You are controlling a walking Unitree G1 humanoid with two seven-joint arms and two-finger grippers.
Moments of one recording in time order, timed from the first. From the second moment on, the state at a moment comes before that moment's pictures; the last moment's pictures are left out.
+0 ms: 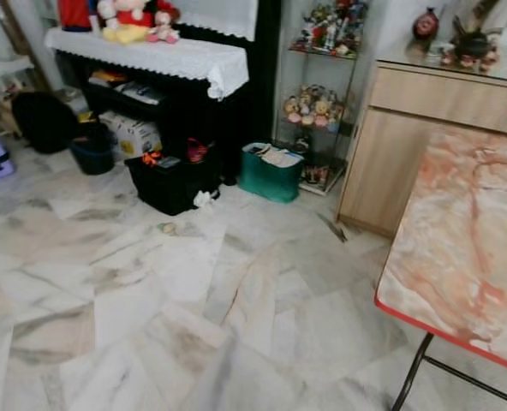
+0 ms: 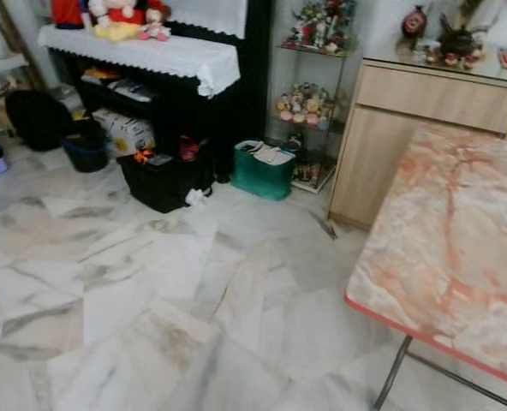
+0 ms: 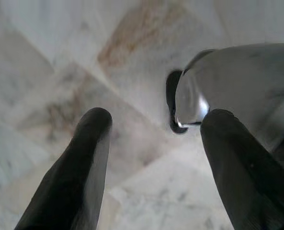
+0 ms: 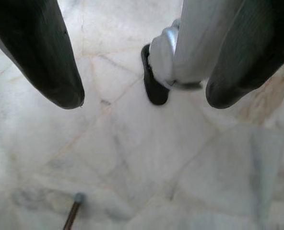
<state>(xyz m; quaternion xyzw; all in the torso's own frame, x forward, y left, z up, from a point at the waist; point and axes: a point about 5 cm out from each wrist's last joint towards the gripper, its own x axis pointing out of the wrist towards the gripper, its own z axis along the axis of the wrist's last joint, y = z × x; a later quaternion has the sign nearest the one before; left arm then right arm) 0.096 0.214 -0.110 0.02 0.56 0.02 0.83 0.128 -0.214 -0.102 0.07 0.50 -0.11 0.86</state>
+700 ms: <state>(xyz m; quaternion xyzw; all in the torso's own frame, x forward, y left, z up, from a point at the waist) 0.099 0.211 -0.110 0.02 0.56 0.02 0.83 0.127 -0.214 -0.102 0.07 0.50 -0.11 0.86</state>
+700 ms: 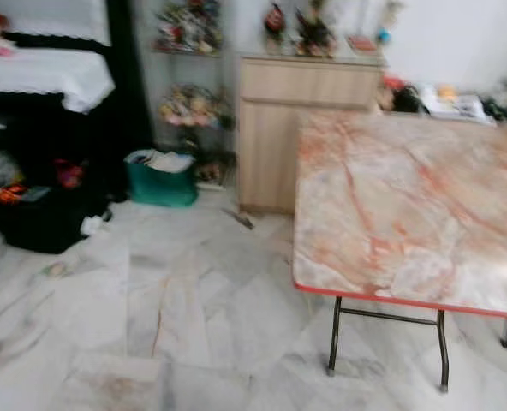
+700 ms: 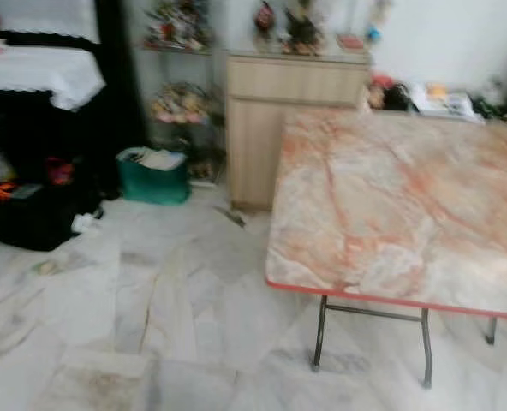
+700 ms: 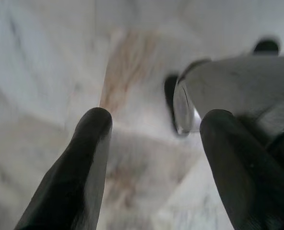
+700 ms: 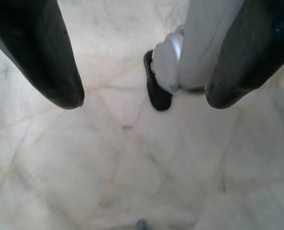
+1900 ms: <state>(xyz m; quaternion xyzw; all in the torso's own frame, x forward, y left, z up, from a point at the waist) 0.092 0.216 -0.111 0.02 0.56 0.02 0.83 0.133 -0.208 -0.101 0.07 0.50 -0.10 0.86</state>
